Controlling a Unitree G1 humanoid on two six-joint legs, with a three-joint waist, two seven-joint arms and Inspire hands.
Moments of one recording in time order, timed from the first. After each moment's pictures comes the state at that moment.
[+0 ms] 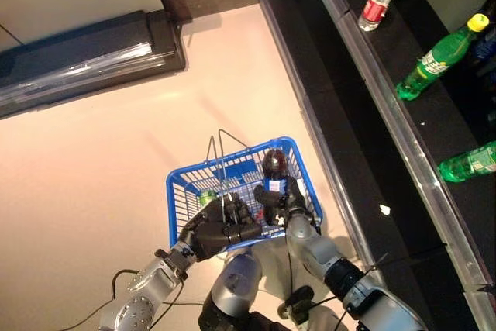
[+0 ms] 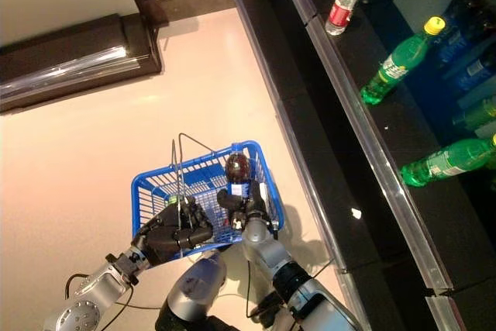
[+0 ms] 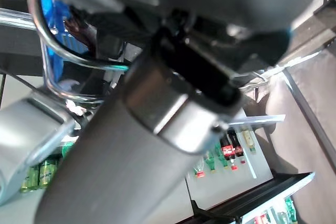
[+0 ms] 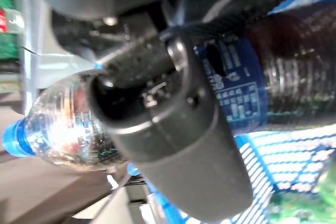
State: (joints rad) left arm 0.16 0.51 -0.23 -0.11 -1.06 0.18 -0.41; right arm -0.44 -0.10 0.60 0.62 0.45 0.09 -0.57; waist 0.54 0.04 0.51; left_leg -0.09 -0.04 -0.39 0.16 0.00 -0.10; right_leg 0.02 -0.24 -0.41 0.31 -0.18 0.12
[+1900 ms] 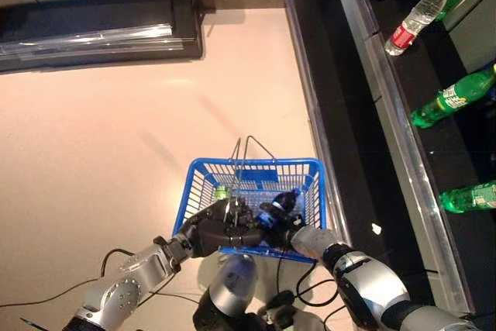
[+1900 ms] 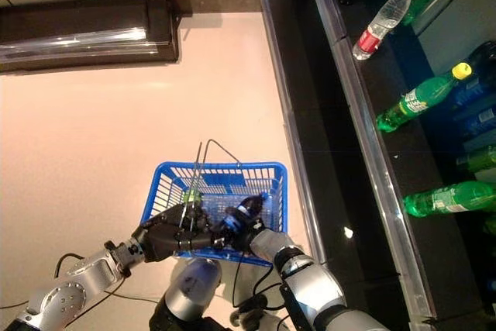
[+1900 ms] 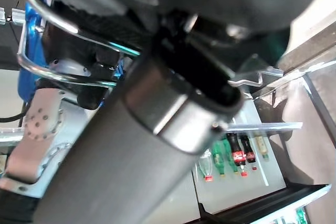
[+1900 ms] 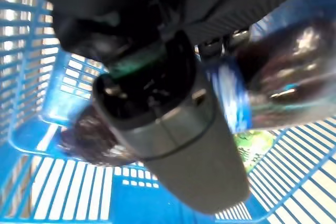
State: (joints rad) left arm 0.07 0.68 -0.26 -0.14 -1.11 0.33 -0.38; right arm -0.68 -0.01 0.28 1.32 1.39 0.27 -0.18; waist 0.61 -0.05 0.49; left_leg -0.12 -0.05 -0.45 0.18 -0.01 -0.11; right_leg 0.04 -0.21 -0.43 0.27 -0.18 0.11
